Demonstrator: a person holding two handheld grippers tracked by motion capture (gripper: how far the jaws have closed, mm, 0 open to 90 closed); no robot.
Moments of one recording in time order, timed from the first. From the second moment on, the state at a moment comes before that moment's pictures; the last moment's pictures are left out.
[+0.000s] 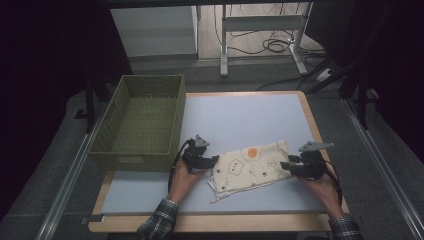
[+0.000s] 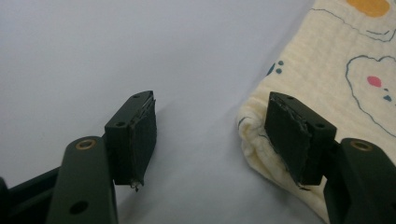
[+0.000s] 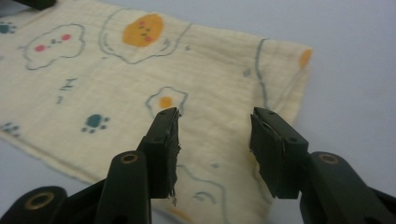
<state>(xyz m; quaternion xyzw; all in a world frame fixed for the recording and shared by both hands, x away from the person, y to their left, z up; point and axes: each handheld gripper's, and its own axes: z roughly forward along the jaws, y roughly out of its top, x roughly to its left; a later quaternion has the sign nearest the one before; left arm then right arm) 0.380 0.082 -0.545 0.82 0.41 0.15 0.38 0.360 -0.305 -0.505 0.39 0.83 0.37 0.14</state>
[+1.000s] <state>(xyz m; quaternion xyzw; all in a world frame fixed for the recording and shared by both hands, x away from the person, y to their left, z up) 0.380 0.082 -0.545 0.82 0.41 0.15 0.38 0.314 -0.176 -0.515 0.24 0.89 0.39 0.03</state>
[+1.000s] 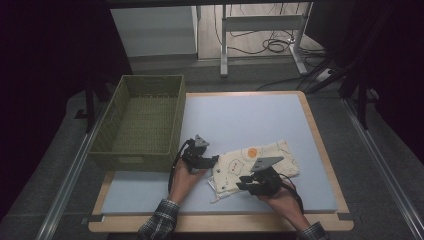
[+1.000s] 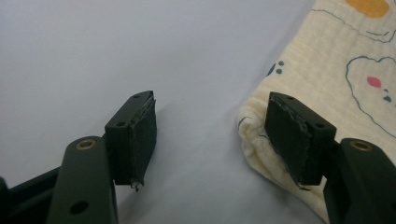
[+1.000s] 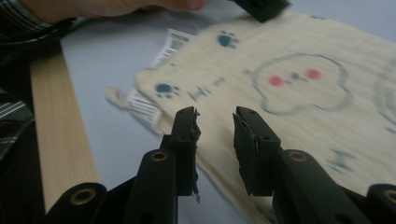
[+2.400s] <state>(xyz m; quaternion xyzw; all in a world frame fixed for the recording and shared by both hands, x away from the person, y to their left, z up) 0.368 0.096 -0.527 0.79 0.41 0.14 0.43 0.297 -0.094 -0.514 0.18 0.90 0.39 0.03</state>
